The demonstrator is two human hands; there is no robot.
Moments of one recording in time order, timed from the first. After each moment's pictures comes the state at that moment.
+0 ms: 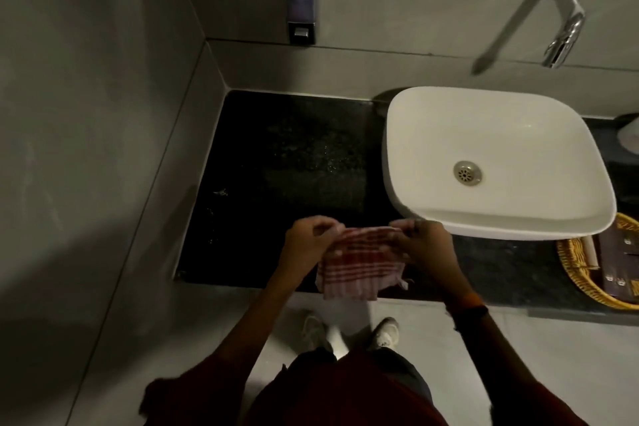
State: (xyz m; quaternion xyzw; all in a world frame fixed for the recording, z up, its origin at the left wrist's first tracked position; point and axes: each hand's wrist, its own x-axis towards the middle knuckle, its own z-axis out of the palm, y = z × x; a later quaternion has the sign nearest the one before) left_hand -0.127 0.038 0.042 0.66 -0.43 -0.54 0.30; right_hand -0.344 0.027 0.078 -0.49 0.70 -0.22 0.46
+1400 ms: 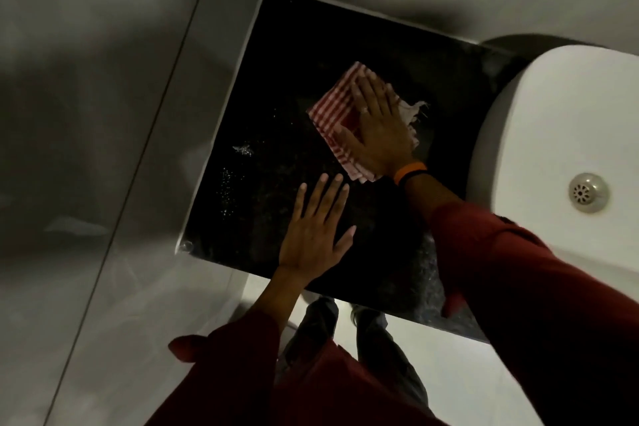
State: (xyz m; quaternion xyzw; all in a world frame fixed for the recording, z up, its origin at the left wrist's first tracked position) left_hand -0.073 0.015 -0.118 0.67 -0.73 -0.12 0.05; right_hand -0.180 -0.195 -0.089 -0.87 0.46 -0.04 0.15
